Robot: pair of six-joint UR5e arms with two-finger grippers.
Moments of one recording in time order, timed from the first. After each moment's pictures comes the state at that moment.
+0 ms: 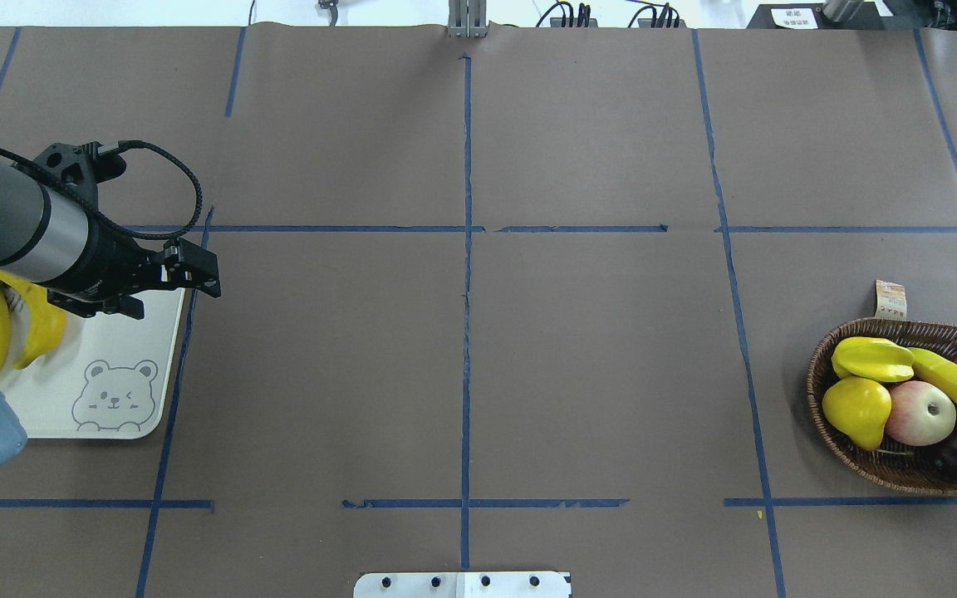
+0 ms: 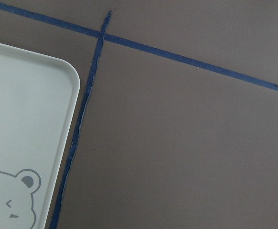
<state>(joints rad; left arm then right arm) -0.78 -1.75 -2.10 -1.68 -2.10 -1.31 0.83 -2.14 2.05 -0.99 1.99 0.54</state>
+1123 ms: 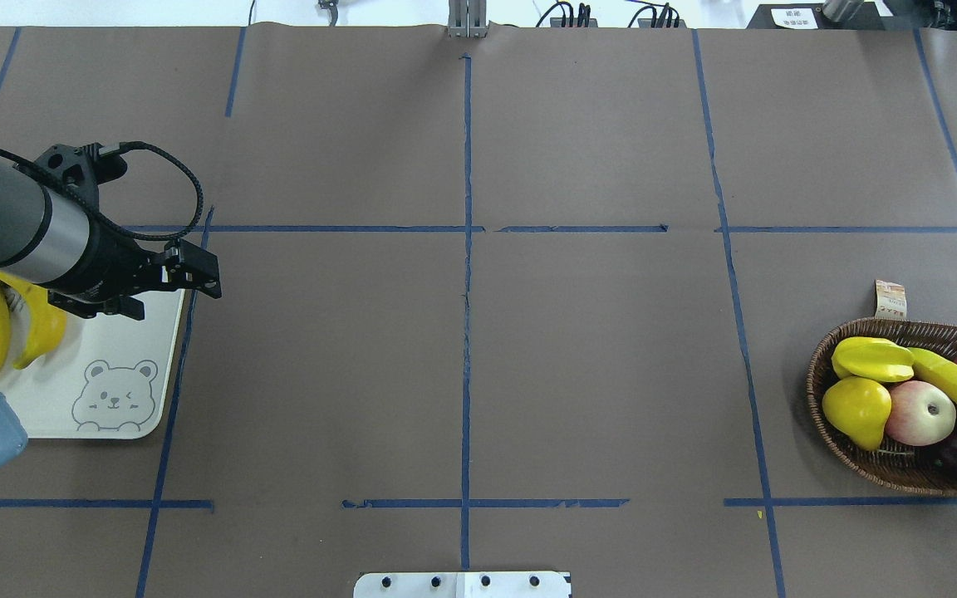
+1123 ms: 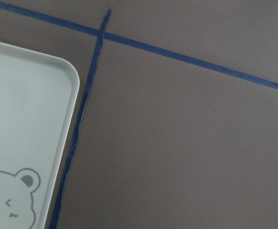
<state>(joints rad) -0.77 -1.75 -2.10 -1.68 -2.10 -1.31 0.78 -2.14 1.96 -0.81 2.04 0.59</state>
